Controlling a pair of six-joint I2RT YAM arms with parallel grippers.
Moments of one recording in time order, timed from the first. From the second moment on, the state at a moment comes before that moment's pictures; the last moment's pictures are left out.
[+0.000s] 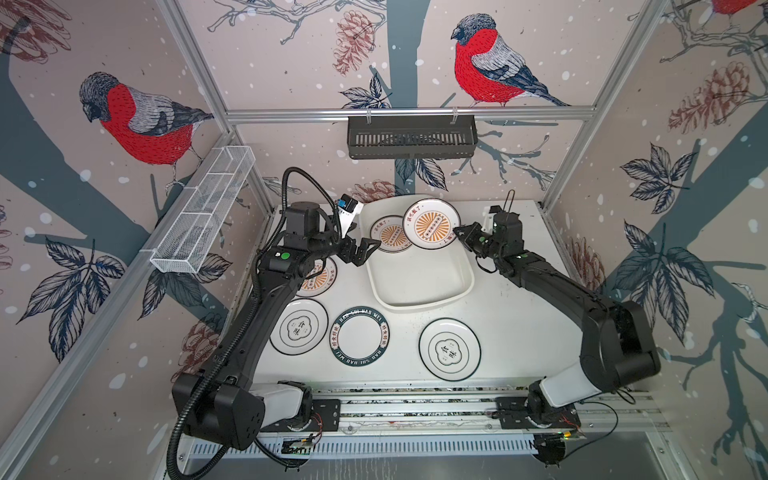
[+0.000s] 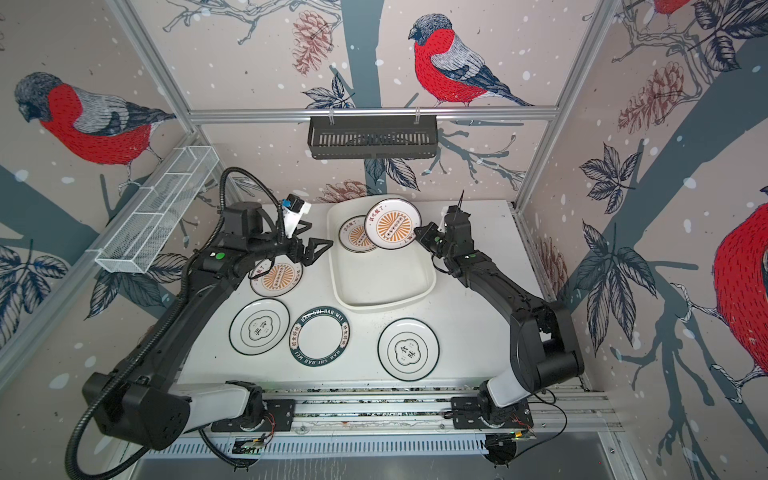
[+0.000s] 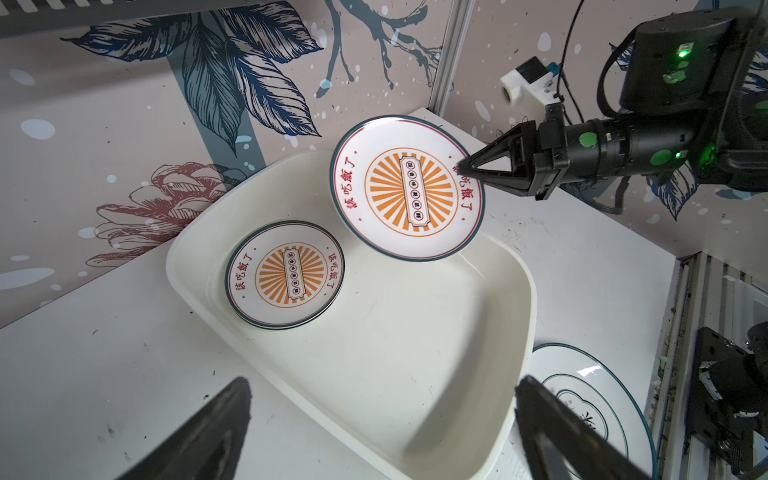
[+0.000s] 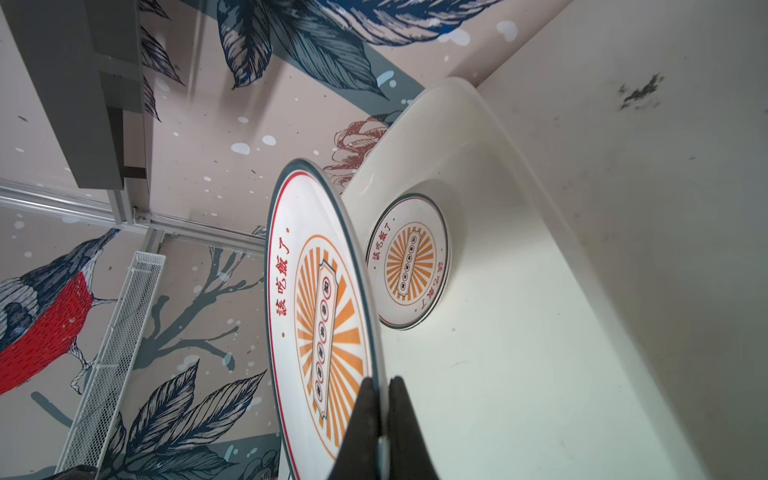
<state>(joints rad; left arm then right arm) -0.23 1.27 1.27 -0.50 0.59 0.19 0.33 1.56 1.05 0.13 -0.32 0.92</state>
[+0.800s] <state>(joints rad) -0.23 1.24 1.27 -0.50 0.57 0.16 0.43 1.92 1.25 0.28 -0.34 0.97</state>
